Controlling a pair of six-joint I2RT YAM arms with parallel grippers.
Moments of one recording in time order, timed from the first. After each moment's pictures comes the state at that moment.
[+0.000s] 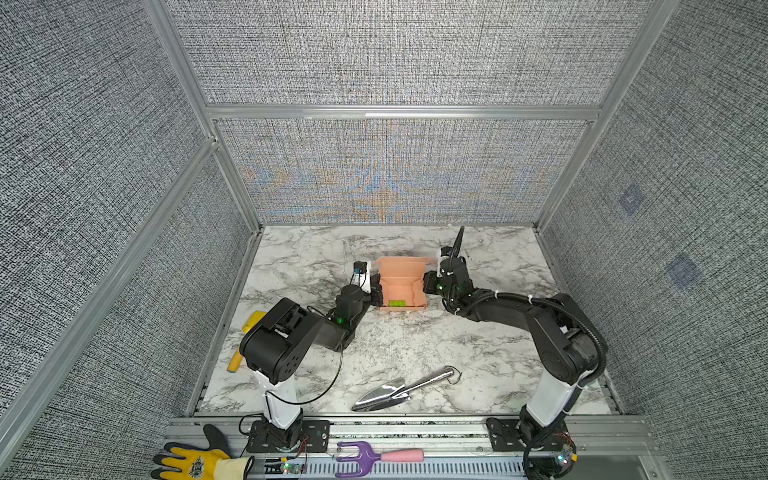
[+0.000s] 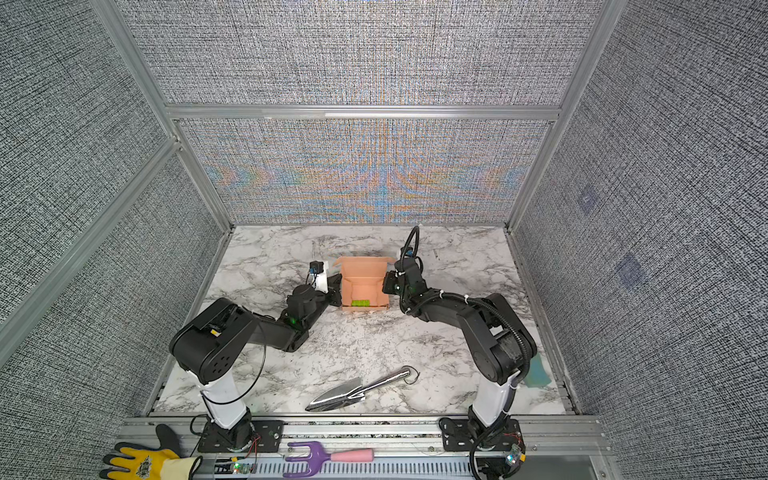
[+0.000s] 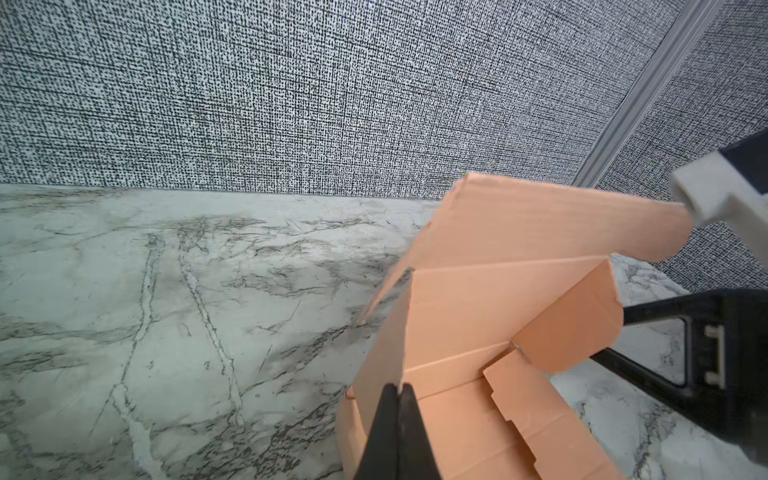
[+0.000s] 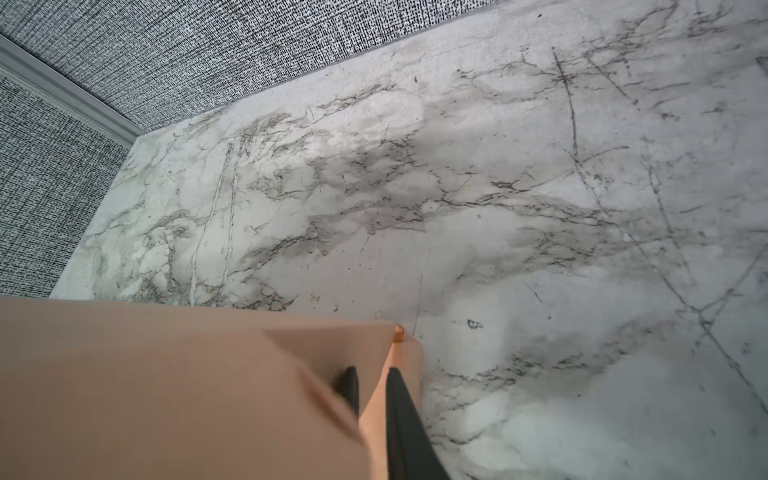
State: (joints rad) left arm -0.60 1.83 0.62 1.05 -0.10 -0.29; right arm 0.52 1.79 0.95 0.29 0.05 0.54
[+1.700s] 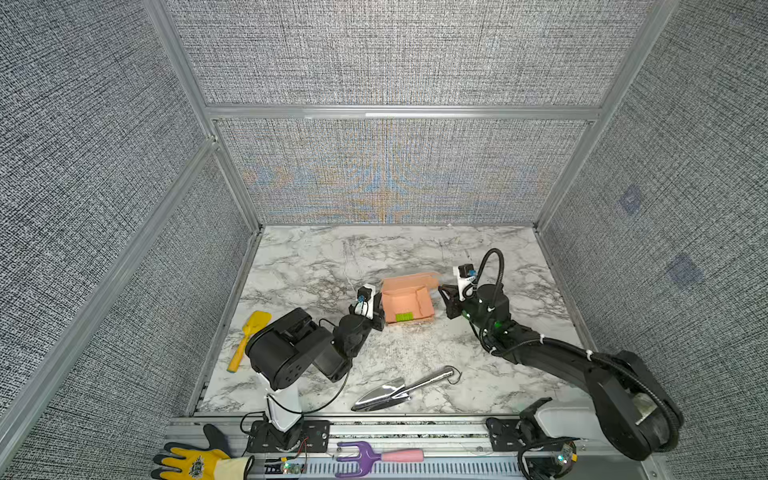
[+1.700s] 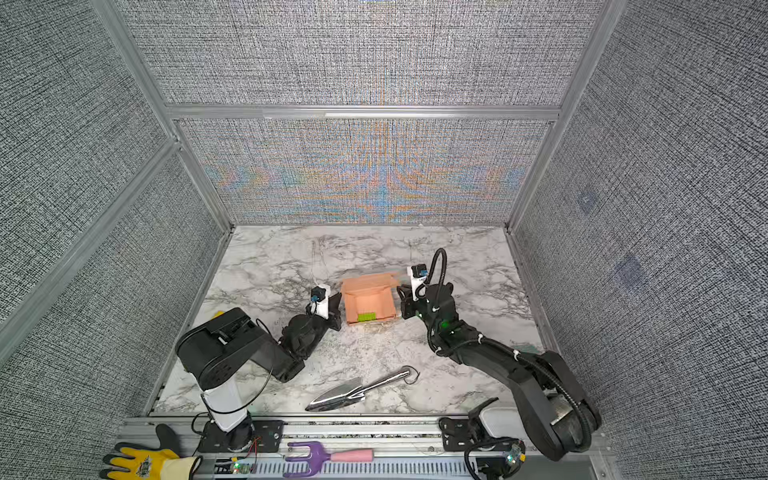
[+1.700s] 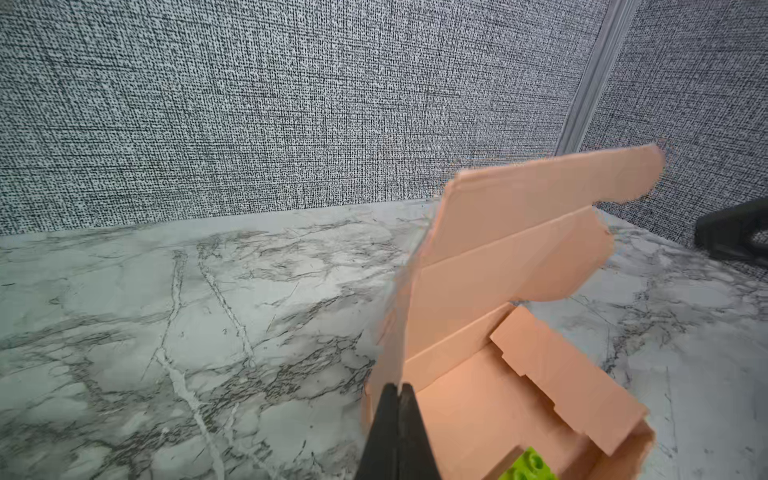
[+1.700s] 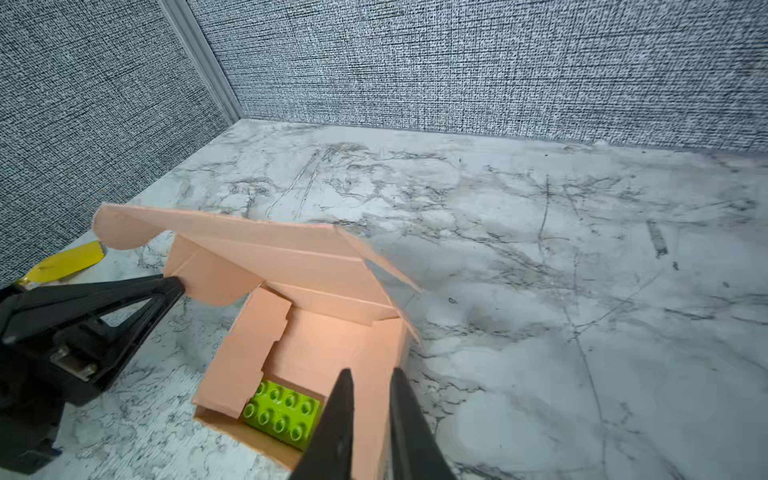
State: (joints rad) left arm -0.73 1.82 0.37 1.36 -0.22 -0.13; right arm 0.48 1.31 0.53 0.47 -0.07 0.18
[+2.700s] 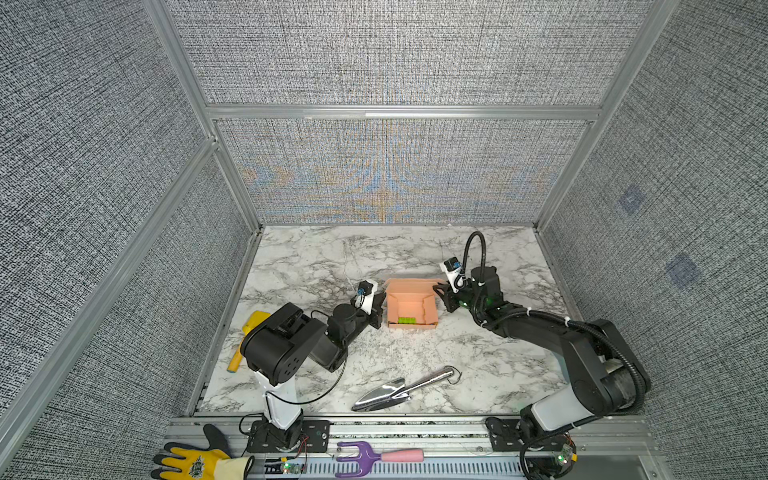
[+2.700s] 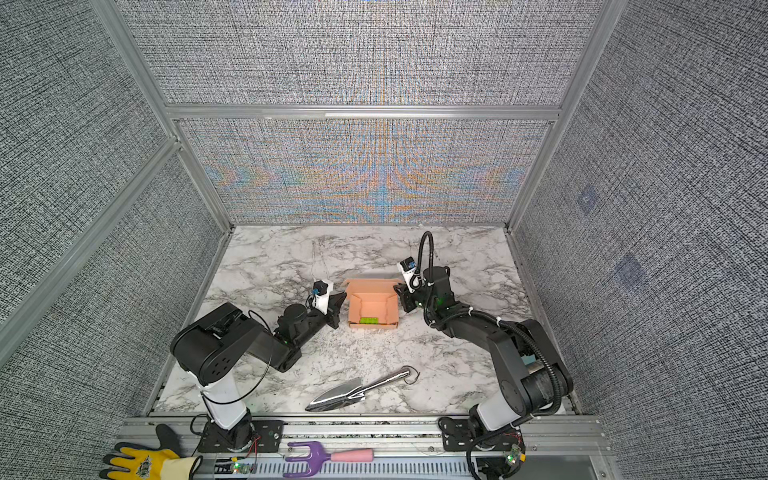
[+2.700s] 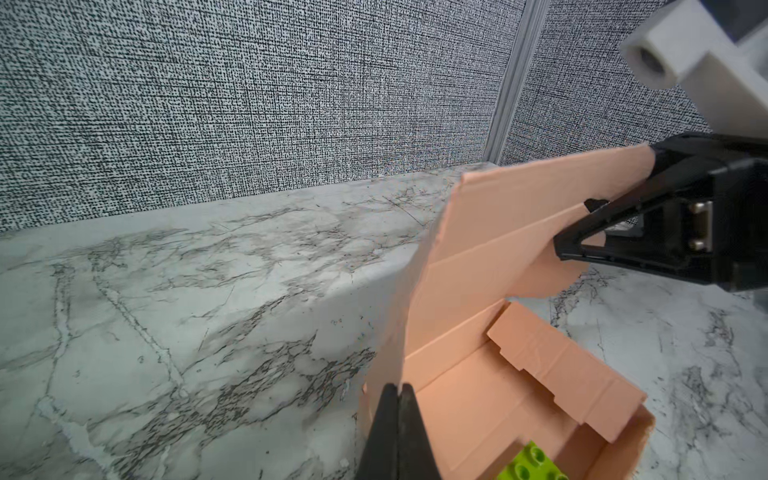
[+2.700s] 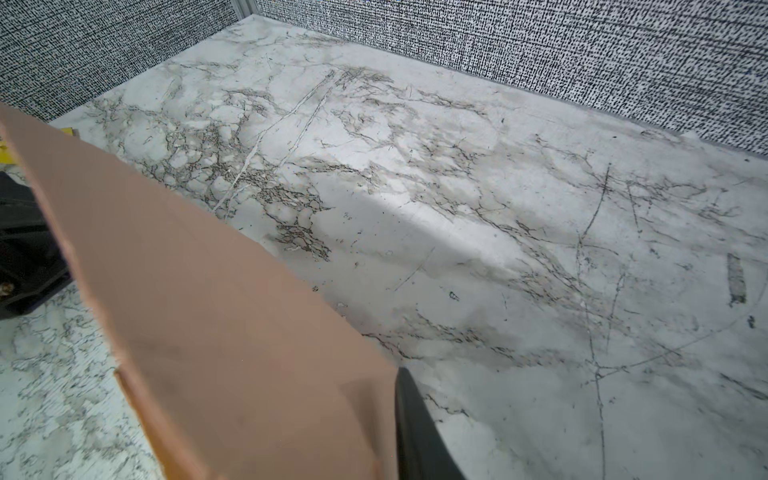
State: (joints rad) left arm -0.62 1.82 0.42 1.28 0.11 -0.13; right arm 0.38 1.55 0.72 0.31 -0.30 -0.06
